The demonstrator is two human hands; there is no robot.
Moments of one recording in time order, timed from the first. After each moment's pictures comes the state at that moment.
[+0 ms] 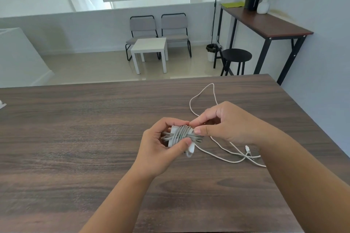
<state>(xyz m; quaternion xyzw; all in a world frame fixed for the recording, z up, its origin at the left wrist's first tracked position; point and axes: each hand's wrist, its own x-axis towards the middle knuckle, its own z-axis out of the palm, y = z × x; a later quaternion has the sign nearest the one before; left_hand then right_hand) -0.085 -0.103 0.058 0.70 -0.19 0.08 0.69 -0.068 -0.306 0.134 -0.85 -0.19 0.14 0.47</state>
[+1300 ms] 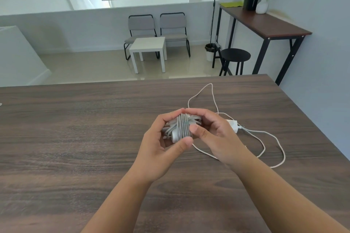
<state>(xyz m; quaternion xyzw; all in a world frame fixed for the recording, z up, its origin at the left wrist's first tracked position) -0.089 -0.108 0.064 0.69 -0.20 0.06 0.69 -0.075 -0.280 0.069 -0.66 -0.18 0.00 0.73</state>
